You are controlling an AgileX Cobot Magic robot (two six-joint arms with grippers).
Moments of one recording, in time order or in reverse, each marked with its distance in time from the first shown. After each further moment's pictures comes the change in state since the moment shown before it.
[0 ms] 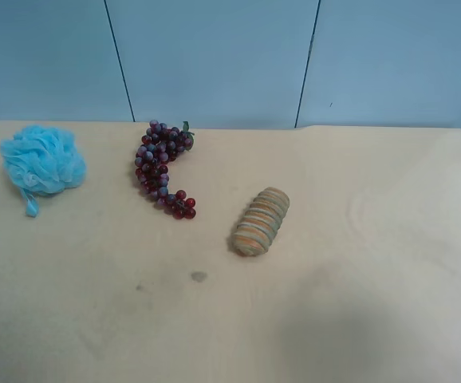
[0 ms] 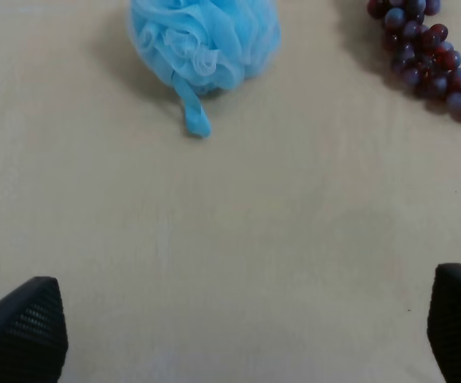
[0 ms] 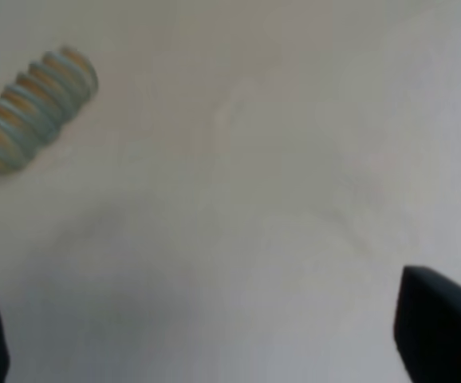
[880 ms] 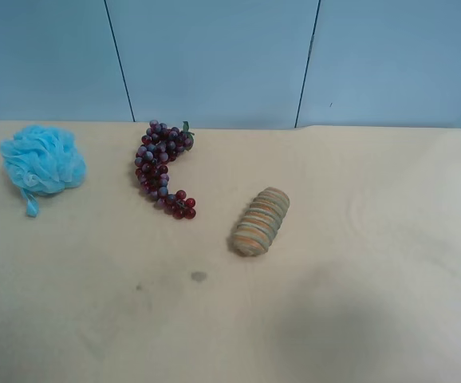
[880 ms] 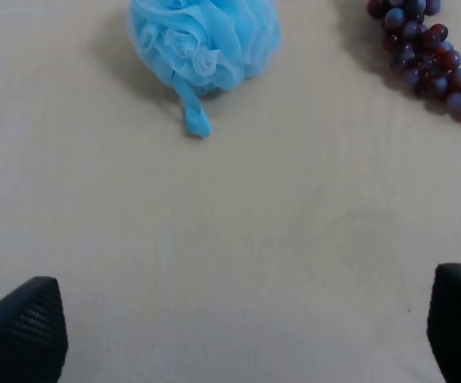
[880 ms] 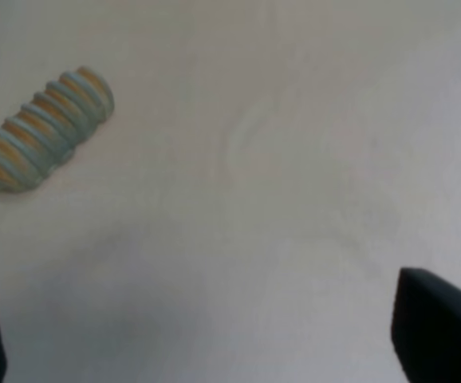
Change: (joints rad) left arm 0.000 0.000 0.000 0.000 0.000 0.000; right arm 0.000 0.000 0.026 0.024 -0.052 -0.026
